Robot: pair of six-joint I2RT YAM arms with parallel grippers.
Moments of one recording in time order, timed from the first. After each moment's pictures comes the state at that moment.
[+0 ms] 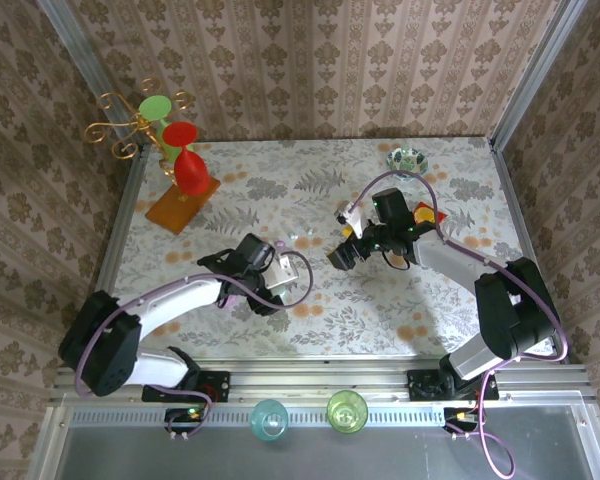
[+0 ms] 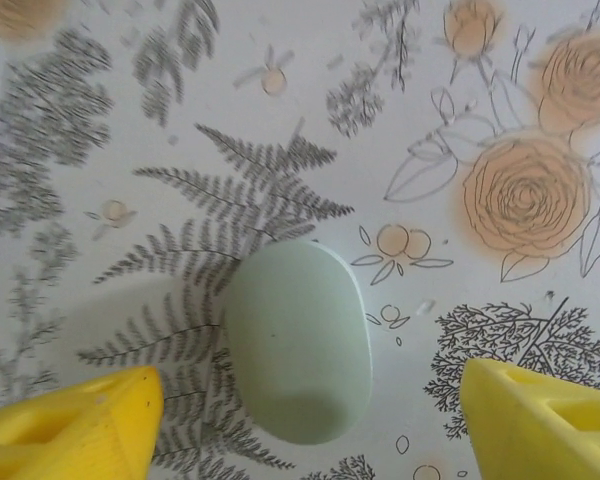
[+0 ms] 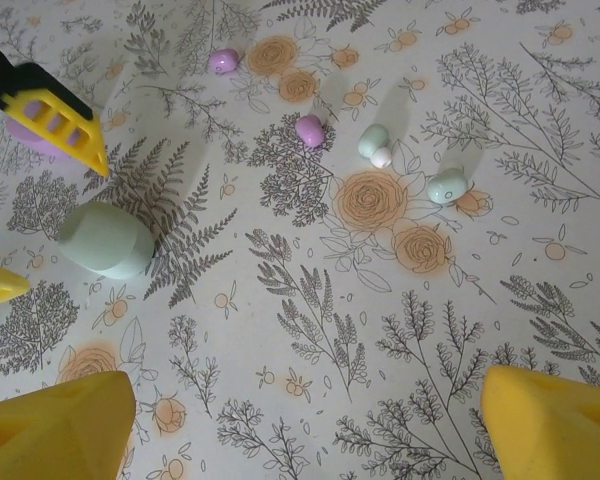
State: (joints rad) left arm -0.73 1.36 0.72 -0.50 0.11 0.48; right arm 0.39 1.54 0.93 -0.22 -0.55 -0.30
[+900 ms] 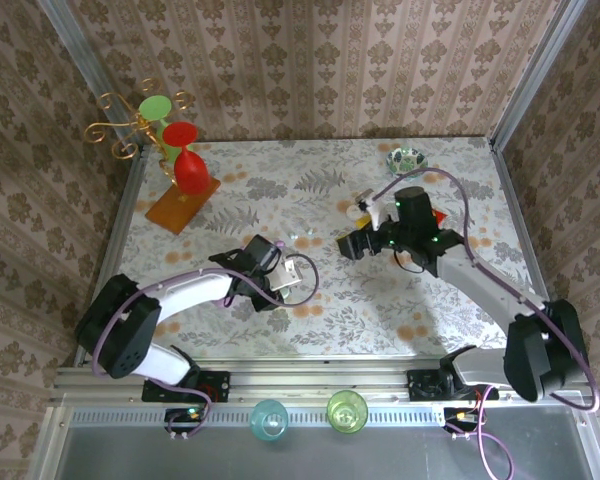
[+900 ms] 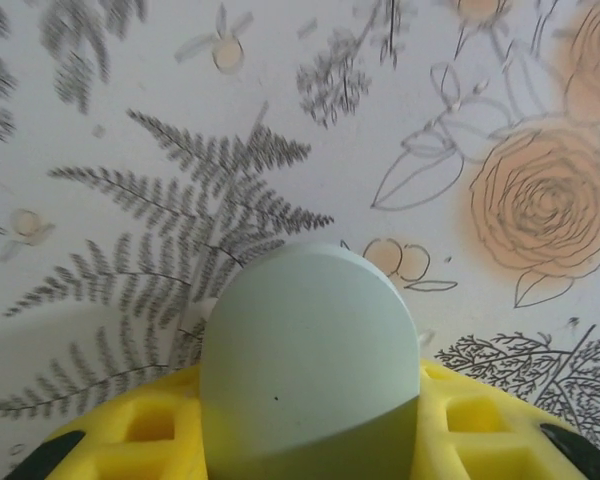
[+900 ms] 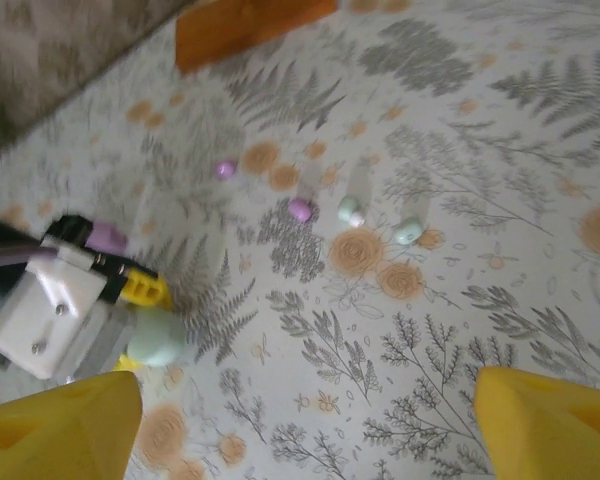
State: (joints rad) left arm -0.74 1.43 0.73 -0.45 0.13 0.47; right arm 0.33 1.28 0.85 -0.18 -0.51 0.05
